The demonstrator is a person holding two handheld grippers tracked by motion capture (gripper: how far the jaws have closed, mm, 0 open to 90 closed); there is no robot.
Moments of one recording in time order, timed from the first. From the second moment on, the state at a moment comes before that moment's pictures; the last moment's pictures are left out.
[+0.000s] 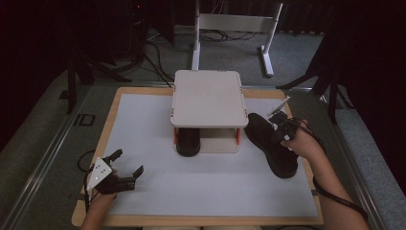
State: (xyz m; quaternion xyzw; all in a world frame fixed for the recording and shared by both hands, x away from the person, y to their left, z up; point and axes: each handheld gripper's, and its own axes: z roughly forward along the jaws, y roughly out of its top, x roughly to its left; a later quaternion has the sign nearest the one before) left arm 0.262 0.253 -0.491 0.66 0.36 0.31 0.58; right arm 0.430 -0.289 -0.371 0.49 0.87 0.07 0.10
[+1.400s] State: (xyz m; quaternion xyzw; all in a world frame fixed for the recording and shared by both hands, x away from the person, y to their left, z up) left arm 0.262 0.255 -0.491 0.66 0.36 0.31 0.58; right arm 0.316 -0.365 -0.380 0.51 0.77 0.34 0.17
